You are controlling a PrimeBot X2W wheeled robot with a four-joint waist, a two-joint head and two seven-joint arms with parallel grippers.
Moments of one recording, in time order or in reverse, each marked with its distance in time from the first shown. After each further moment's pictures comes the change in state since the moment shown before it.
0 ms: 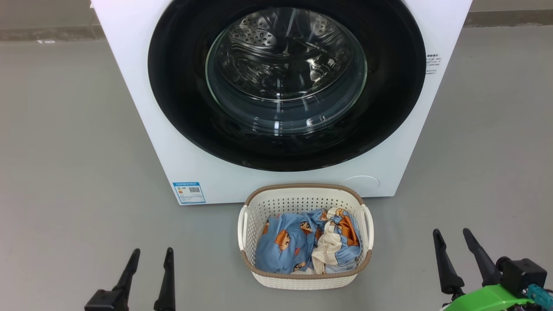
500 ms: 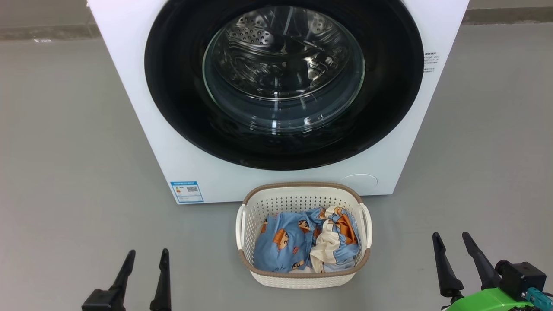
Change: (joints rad) left arm -0.011 0.000 0.026 0.028 0.013 0.007 0.000; right arm 0.017 0.015 -0.008 0.000 0.000 0.000 0.000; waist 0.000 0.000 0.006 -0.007
